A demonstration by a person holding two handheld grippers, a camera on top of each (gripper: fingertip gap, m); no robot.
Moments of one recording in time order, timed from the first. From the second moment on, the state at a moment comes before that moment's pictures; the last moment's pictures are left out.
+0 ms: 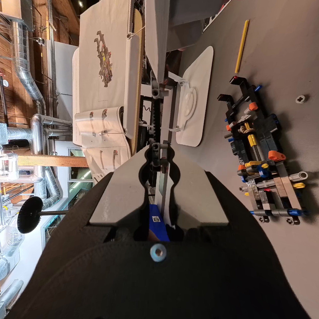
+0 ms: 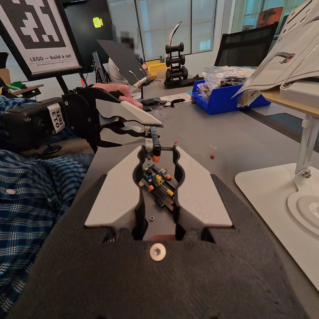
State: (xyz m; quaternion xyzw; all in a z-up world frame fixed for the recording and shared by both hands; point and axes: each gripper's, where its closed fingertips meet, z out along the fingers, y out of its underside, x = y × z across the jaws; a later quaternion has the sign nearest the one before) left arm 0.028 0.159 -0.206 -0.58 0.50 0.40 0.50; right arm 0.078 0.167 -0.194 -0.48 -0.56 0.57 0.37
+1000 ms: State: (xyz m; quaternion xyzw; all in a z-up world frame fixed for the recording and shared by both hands) left arm 0.030 0.164 -0.202 -0.59 0.49 0.39 0.51; right arm 0.080 0.172 -0.186 -0.48 -0.53 0.59 0.36
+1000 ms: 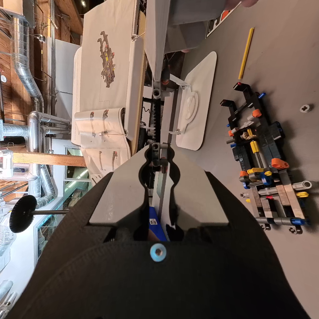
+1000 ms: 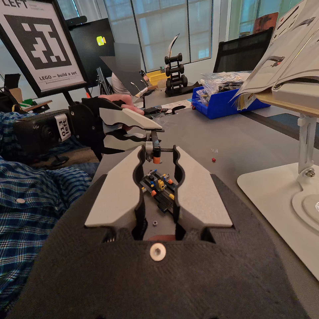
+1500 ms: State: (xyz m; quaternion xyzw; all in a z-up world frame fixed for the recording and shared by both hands) left arm 0.018 0.155 -0.210 -0.59 0.51 0.40 0.49; right arm 0.077 0.166 -0.201 -0.49 -0.56 0.58 0.34
